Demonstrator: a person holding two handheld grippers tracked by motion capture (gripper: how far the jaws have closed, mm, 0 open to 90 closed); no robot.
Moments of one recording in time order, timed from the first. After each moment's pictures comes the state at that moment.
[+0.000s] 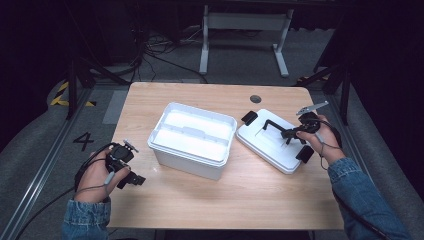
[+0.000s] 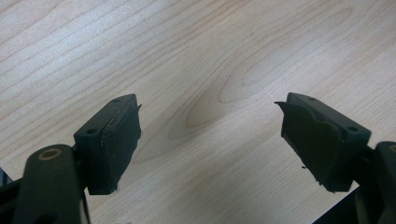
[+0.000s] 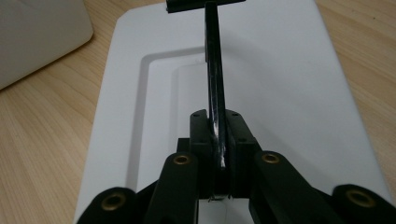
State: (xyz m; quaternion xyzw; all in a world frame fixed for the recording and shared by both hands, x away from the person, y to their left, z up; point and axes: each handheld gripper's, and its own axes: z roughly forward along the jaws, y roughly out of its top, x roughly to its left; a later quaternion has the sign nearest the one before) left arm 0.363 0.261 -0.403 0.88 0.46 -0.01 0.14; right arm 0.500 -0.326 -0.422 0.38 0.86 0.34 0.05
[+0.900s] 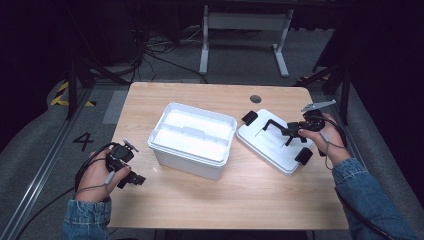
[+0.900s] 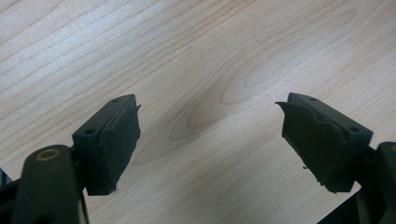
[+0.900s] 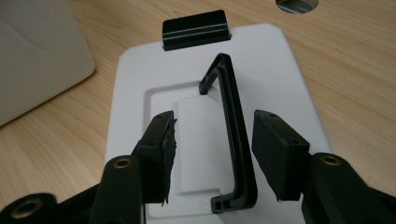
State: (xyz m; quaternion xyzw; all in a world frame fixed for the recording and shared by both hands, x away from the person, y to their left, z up) left arm 0.363 0.261 -0.404 0.87 0.47 -0.01 0.14; right arm 0.490 -0.327 -0.402 0.40 0.83 0.37 0.09
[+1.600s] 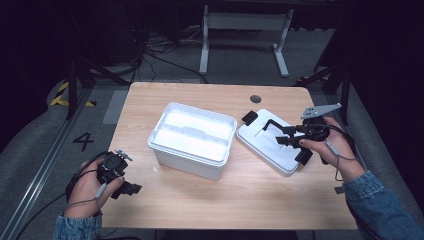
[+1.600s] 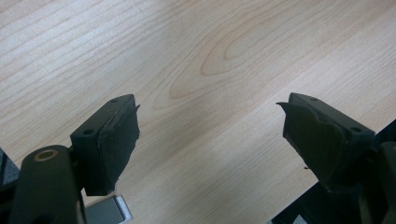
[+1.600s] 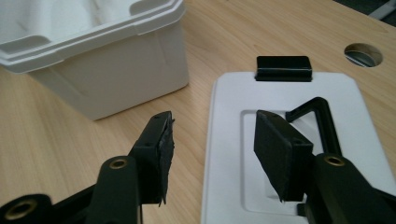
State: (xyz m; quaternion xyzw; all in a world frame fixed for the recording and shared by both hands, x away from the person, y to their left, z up) left arm 0.331 0.269 -0.397 0.87 0.46 0.01 0.16; right arm 0.424 -0.290 -0.351 0.31 0.86 0.41 0.08
